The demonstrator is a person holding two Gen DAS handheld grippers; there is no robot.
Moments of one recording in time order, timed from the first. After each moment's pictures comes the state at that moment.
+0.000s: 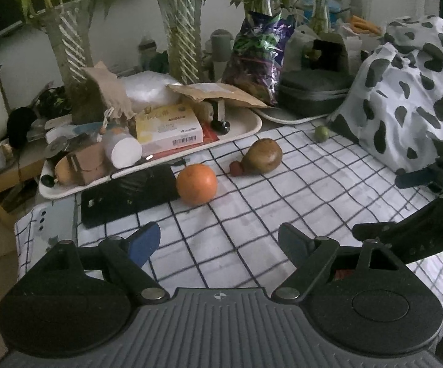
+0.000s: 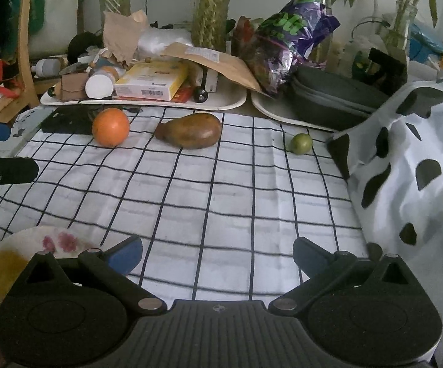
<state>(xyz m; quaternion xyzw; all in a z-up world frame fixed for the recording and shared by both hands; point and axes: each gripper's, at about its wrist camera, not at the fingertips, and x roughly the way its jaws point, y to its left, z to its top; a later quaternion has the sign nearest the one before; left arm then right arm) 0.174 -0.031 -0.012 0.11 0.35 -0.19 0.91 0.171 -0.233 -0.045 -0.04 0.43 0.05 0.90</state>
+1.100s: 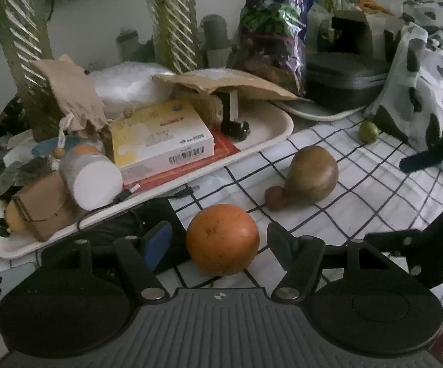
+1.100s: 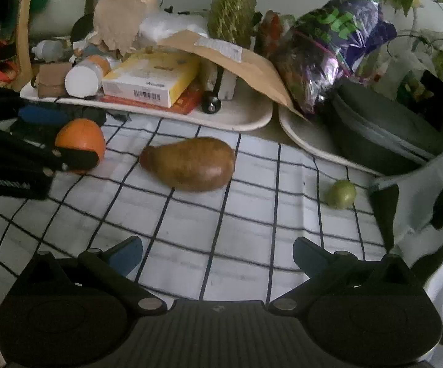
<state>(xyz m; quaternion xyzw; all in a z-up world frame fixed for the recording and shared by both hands) 0.289 -0.047 -0.071 0.14 0.35 -0.21 0.90 0.268 -0.217 -0.077 -0.09 0.43 0.09 0.90</state>
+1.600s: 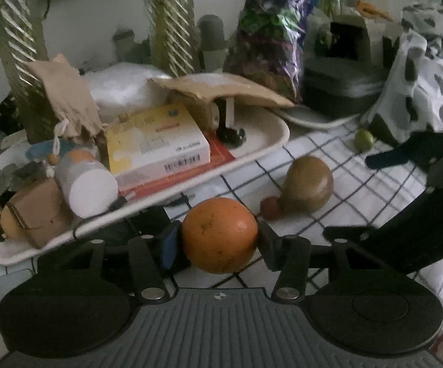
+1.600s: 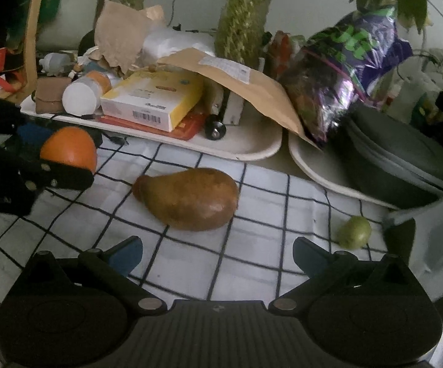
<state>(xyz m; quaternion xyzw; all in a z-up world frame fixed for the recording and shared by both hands) 0.295 -0.046 -0.057 0.12 0.36 -0.23 0.90 0.293 -0.213 -0.089 -0.09 0.39 0.11 0.91</state>
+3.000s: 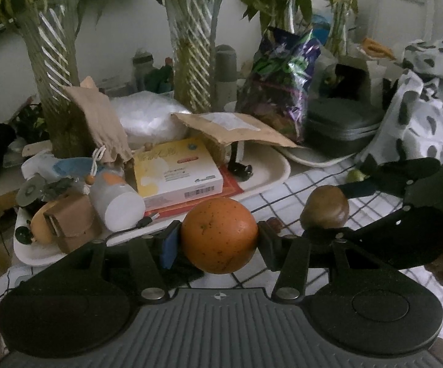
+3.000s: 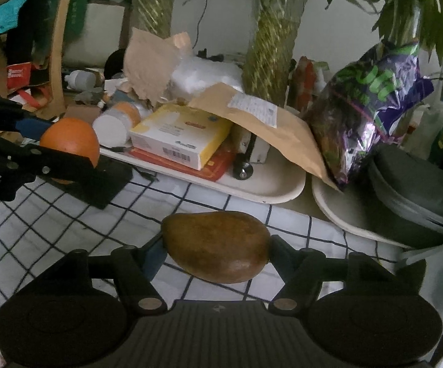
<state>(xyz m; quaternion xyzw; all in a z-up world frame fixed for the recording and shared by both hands) 0.273 -0.024 -0.016 0.08 0.32 -0.22 0.92 0.290 -0.203 -0.054 -0.08 0.36 0.16 0.91</state>
